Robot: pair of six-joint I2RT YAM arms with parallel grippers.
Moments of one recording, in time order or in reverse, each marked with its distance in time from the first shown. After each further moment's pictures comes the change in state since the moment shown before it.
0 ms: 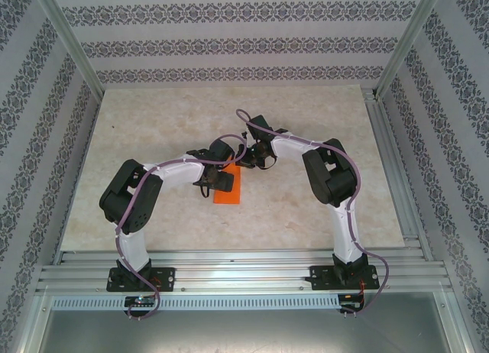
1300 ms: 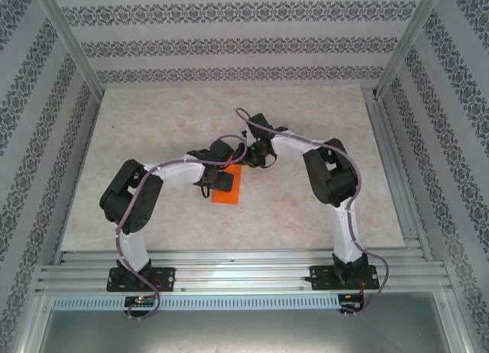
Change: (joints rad) left arm -0.006 0.002 0.000 0.000 -0.017 -0.005; right arm -0.013 -0.009 0.023 -0.040 0.010 -0.027
